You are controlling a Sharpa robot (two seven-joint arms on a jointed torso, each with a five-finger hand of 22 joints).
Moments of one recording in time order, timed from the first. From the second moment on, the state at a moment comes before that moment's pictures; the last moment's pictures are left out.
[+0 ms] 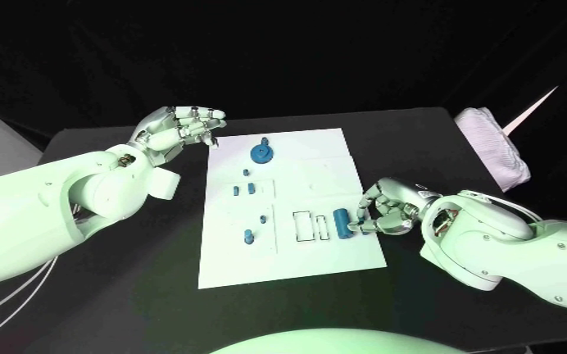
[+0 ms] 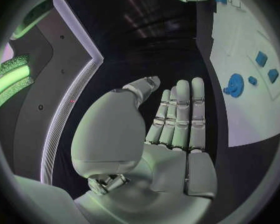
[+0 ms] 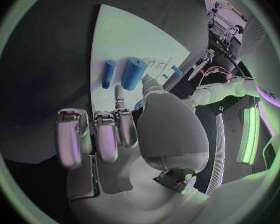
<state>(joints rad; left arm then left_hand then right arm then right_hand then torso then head) 1.21 -0.91 -0.06 1.47 -0.11 -0.10 0.40 1.35 -0.19 0.49 0.04 0.29 0.88 0.20 0.19 0.34 0.90 0.14 0.45 0.15 0.96 0.07 1.04 0.45 0.17 0.85 0.17 0.85 0.68 1.14 -1.17 -0.20 1.93 -1.36 -0.40 -0.42 1.23 -0.15 -0.02 0.29 0.28 1.00 0.10 0.26 0.49 1.46 0.03 1.44 1.31 1.47 -0.04 1.55 1.31 0.04 1.47 0.06 1.48 1.31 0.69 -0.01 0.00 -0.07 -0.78</state>
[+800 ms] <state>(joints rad) 1.21 -0.92 -0.06 1.48 -0.11 -0.09 0.40 1.35 -0.19 0.48 0.04 0.29 0.88 0.20 0.19 0.34 0.90 0.14 0.45 0.15 0.96 0.07 1.04 0.45 0.17 0.85 0.17 0.84 0.68 1.10 -1.05 -0.20 1.85 -1.41 -0.42 -0.49 1.18 -0.11 -0.06 0.29 0.29 1.01 0.10 0.28 0.50 1.46 0.02 1.44 1.31 1.47 -0.04 1.56 1.31 0.04 1.47 0.06 1.50 1.31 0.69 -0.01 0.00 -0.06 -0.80</state>
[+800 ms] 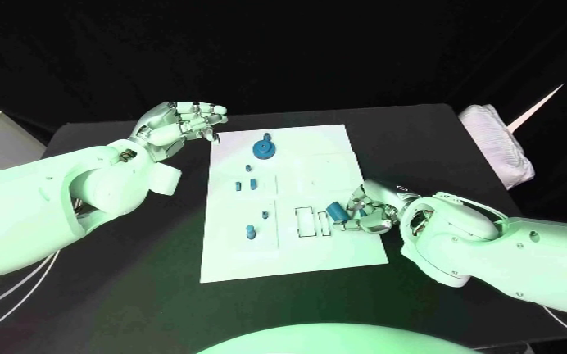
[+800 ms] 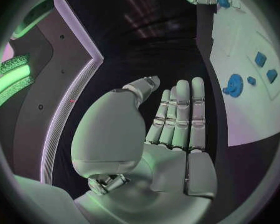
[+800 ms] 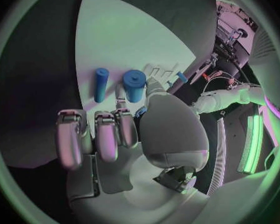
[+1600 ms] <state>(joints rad) 1.21 -0.93 -0.06 1.48 -0.11 -0.09 0.39 1.35 -0.19 0.48 0.04 0.29 0.88 0.20 0.19 0.34 0.90 0.14 0.45 0.15 0.96 0.07 1.04 0.45 0.17 0.85 0.17 0.84 0.68 1.08 -1.04 -0.19 1.87 -1.39 -0.49 -0.51 1.24 -0.07 -0.05 0.29 0.40 1.05 0.08 0.31 0.50 1.47 0.00 1.45 1.31 1.47 -0.06 1.56 1.31 0.02 1.47 0.05 1.53 1.31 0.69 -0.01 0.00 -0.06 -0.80</state>
